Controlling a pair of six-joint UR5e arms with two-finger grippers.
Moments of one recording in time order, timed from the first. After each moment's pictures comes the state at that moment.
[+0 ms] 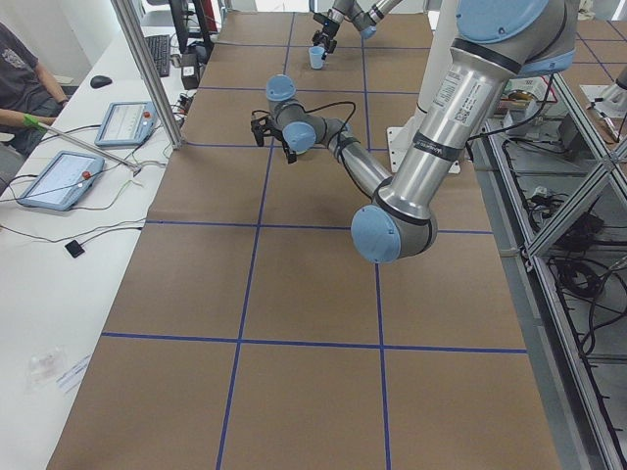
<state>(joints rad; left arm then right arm) -0.81 -2.07 -1.73 -1.83 -2.22 -1.44 0.89 -1.79 1.36 0.08 1.93 0.54</state>
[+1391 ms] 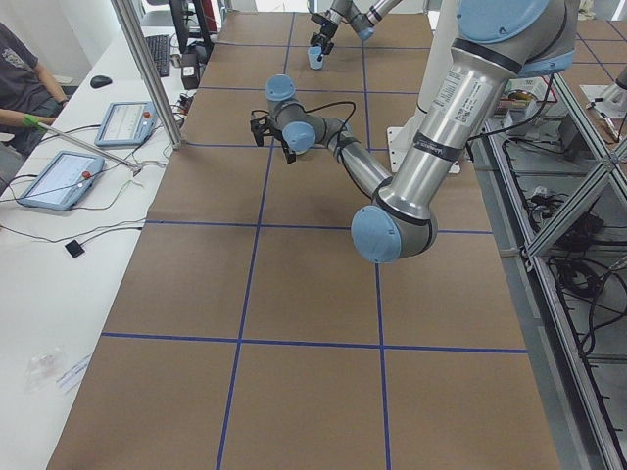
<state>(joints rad) -0.81 -2.07 -1.73 -1.83 -2.22 -1.45 0.89 -1.76 1.36 0.11 1.93 0.55</state>
